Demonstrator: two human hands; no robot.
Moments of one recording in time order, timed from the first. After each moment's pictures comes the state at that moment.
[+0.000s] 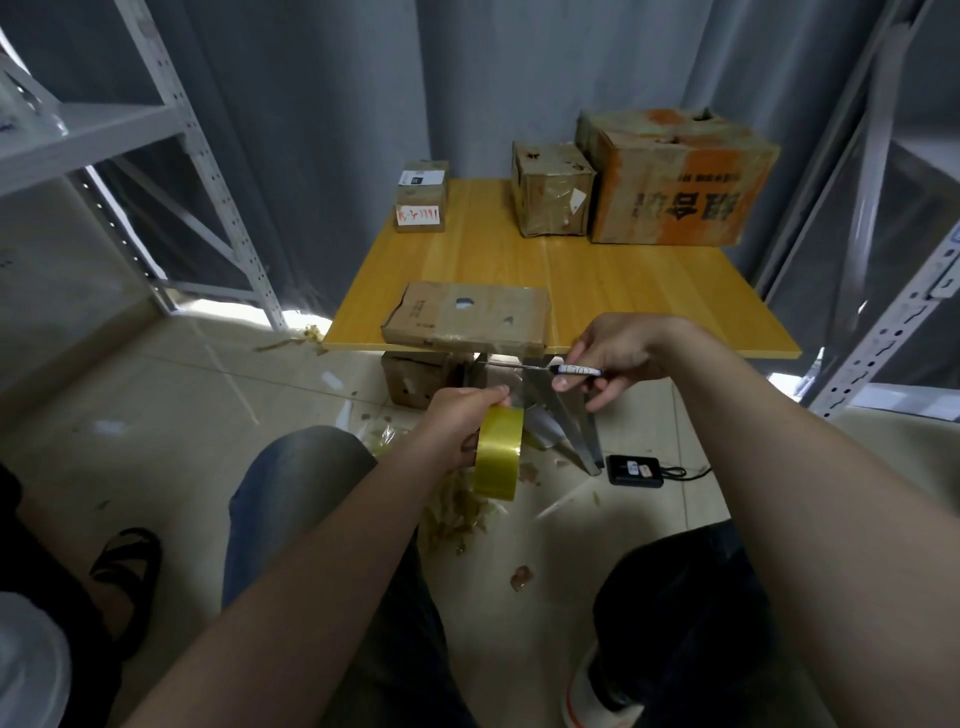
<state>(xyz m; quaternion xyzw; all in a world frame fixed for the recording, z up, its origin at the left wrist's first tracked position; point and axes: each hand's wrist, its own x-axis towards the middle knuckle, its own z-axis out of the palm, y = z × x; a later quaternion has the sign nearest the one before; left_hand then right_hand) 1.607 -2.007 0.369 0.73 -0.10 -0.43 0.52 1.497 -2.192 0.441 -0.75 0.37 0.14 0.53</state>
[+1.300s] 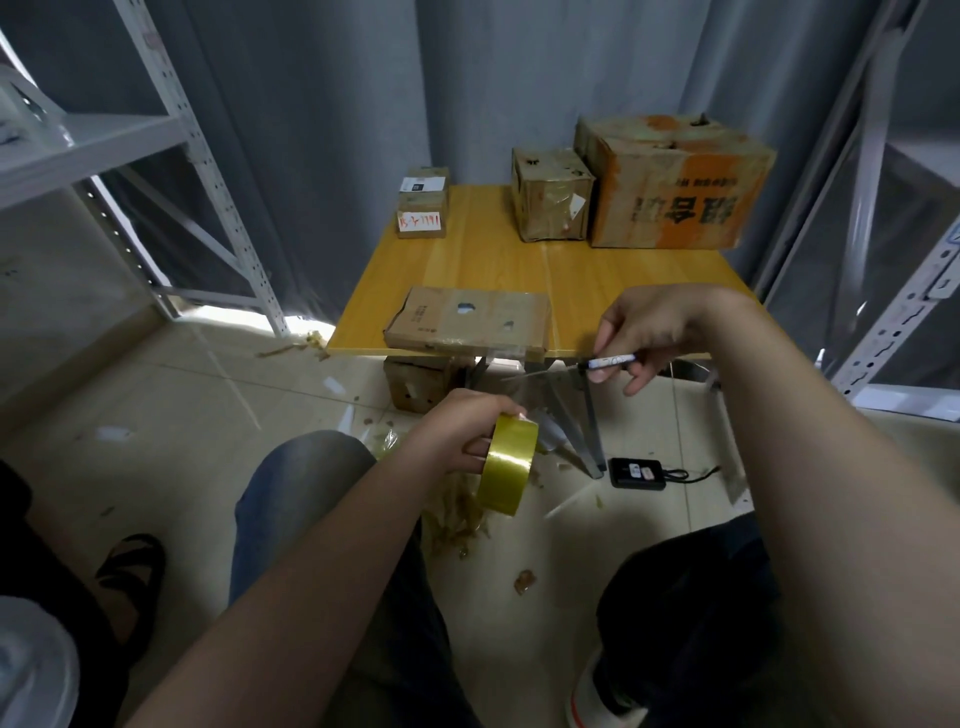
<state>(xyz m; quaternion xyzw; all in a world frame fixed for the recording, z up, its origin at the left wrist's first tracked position) 1.607 -2.002 0.382 0.75 -0.17 -0.46 0.44 1.476 -2.204 0.476 -0.80 0.34 0.16 0.47</state>
